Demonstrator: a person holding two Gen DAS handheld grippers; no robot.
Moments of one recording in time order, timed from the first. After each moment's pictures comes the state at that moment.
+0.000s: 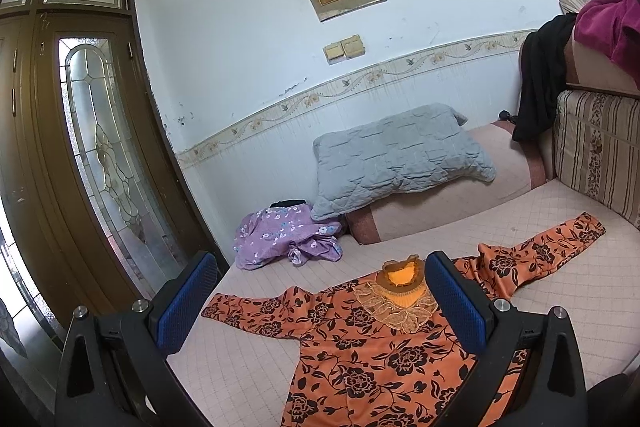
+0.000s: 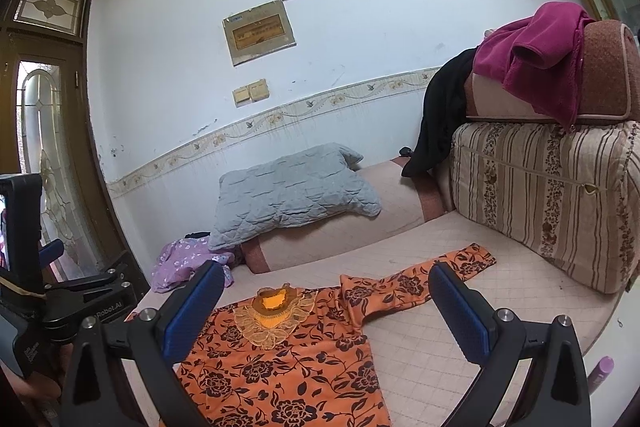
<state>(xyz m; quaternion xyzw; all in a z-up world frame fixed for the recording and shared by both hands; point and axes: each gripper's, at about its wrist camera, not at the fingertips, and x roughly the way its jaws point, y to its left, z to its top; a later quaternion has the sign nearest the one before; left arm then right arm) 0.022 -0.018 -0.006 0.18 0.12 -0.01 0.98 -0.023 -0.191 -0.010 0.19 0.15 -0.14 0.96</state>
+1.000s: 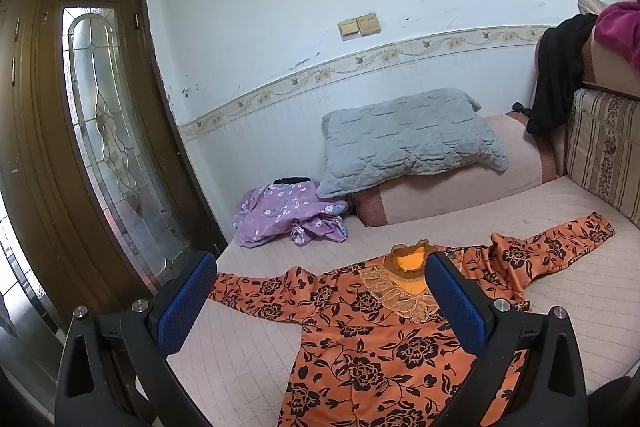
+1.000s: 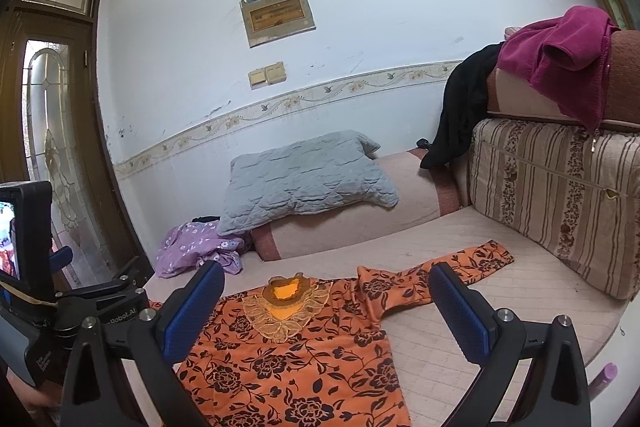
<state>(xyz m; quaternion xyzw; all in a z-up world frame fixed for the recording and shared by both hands) 0.059 0.009 -0.026 0.15 0.16 0.00 0.98 0.012 -0.149 -0.020 0.17 0.17 -0.12 0.96</state>
